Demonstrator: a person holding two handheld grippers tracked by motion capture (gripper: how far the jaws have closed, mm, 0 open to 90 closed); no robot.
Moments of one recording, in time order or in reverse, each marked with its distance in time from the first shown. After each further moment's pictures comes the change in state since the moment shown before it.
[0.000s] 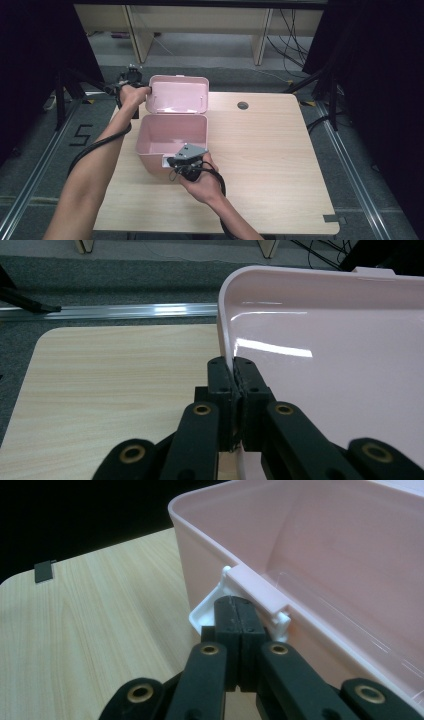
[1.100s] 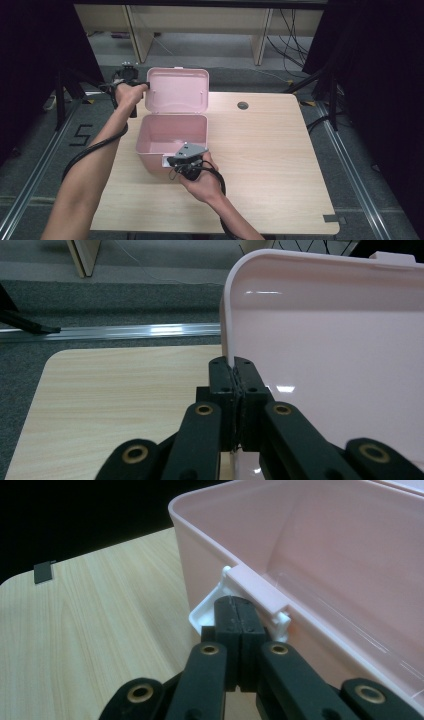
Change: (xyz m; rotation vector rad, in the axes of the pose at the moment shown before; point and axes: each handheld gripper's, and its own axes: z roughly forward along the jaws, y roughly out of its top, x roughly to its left) left arm -0.003 0.005 -0.025 -0.079 -0.017 0.016; right arm 0.000 0.001 0.002 -0.012 -0.003 0.014
